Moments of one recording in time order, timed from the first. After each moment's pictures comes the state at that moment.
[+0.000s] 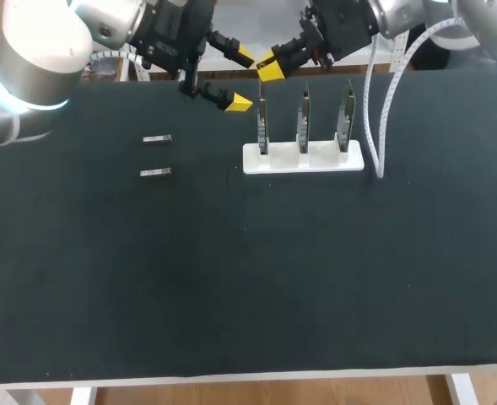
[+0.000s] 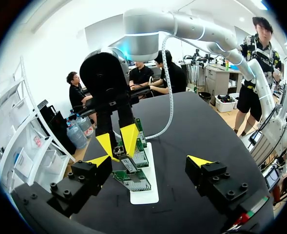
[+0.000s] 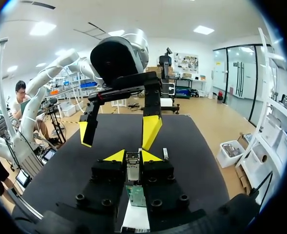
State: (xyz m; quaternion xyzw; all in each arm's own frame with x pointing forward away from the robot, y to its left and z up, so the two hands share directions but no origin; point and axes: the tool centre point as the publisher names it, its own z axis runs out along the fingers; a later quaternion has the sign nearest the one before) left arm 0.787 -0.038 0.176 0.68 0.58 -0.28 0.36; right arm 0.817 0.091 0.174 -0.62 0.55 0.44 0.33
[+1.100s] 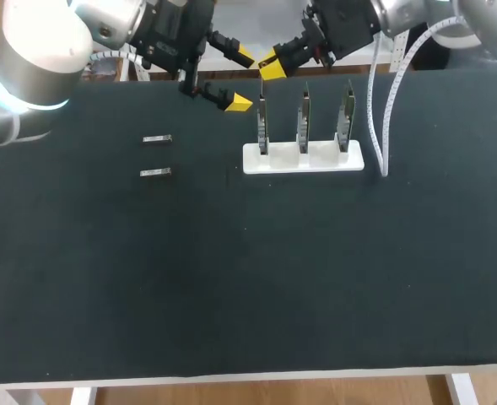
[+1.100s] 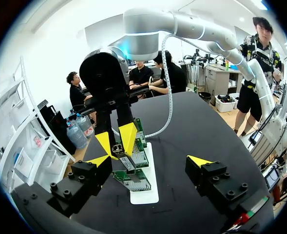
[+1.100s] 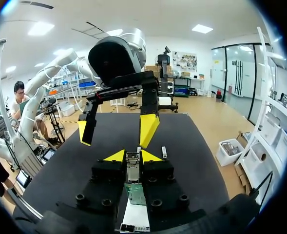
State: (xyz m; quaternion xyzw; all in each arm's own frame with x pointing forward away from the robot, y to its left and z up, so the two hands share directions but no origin) left arm 0.787 -0.038 0.176 0.68 0.58 -0.28 0.36; right arm 0.818 0.089 0.174 -0.62 0.56 0.44 0.33
